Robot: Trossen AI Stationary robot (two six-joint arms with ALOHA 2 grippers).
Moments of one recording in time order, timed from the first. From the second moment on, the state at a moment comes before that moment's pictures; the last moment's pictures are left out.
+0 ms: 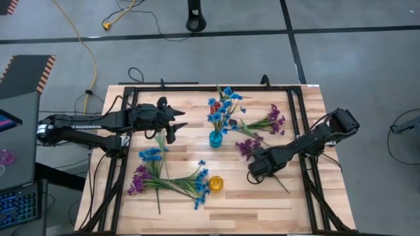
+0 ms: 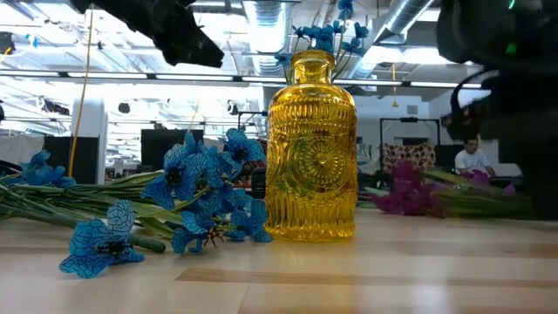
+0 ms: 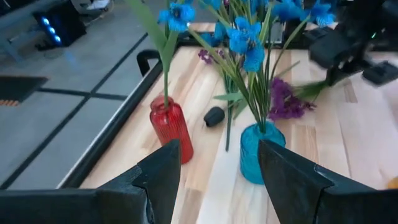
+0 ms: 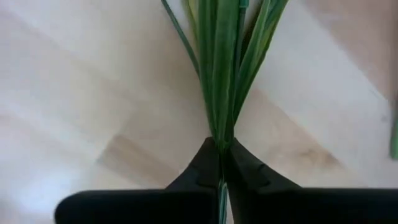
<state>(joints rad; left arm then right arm) 0.15 0.98 0.75 -0.18 -0.19 0.04 0.39 1.54 0.82 -0.87 0.03 1.27</state>
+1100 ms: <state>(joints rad) 0.15 0.99 0.75 -0.23 -0.19 0.00 0.39 0.77 0.83 -0.98 0.18 1.16</state>
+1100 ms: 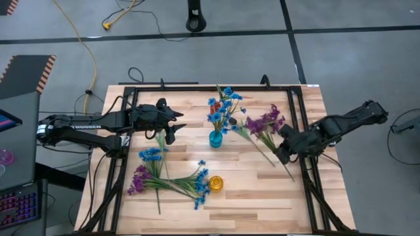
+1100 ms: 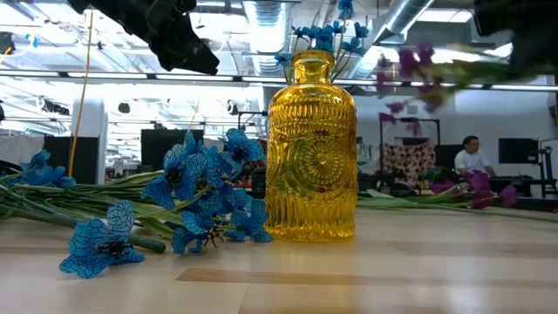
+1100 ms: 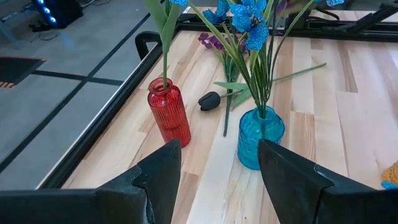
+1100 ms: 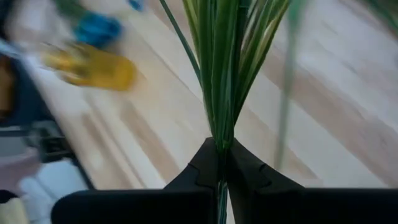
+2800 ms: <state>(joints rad) 0.15 0.99 0.75 -0.22 -0.19 -0.03 0.56 1.53 0.83 0.87 0.52 -0.16</state>
